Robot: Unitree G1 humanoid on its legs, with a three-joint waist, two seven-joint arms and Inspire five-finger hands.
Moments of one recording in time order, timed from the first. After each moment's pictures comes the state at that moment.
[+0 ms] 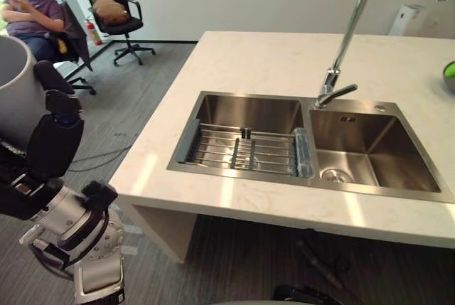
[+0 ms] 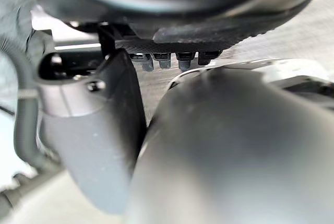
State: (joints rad) left arm 0.14 0.10 0.38 -0.47 0.38 -0.47 0.79; right arm 0.17 -0.20 -0.13 1.03 0.15 0.12 0.29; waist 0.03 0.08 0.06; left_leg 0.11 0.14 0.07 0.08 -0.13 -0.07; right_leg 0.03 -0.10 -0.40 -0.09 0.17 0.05
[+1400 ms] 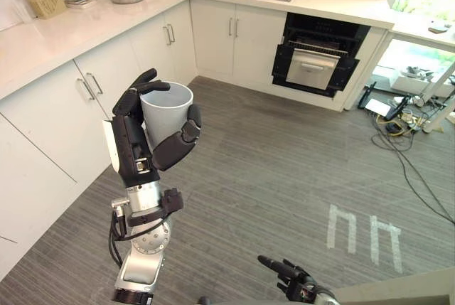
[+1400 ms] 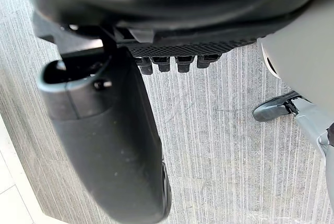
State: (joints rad) left arm 0.07 0.18 -0.10 -0.20 0.15 -0.54 0.50; right arm 0.09 -0.07 -0.06 0.94 0.47 0.15 0.10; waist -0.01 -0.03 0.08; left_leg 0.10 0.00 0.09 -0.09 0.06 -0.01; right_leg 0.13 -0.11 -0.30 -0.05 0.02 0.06
